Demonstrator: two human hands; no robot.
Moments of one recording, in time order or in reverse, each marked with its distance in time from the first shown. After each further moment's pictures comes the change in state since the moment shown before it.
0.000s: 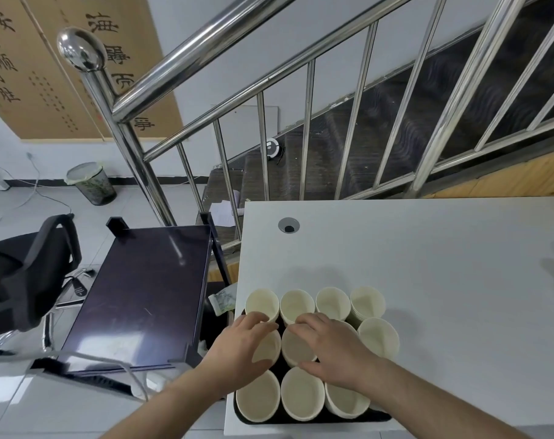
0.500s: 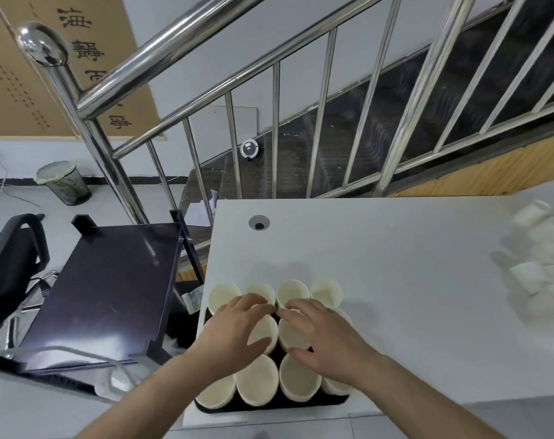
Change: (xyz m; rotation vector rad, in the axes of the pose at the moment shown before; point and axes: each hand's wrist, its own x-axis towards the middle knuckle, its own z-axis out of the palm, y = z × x) left_hand 0.019 0.070 -0.014 -0.053 0.118 0.081; right_hand -0.059 0.023 -0.030 0.112 0.159 -0.001
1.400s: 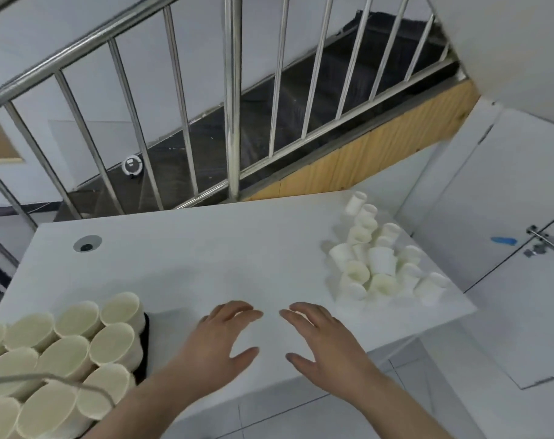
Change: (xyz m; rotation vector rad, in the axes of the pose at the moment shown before) left_hand 0.123 0.313 0.126 -0.057 -0.056 0.176; right_hand -0.295 0.218 -0.098 -0.059 0.169 0.301
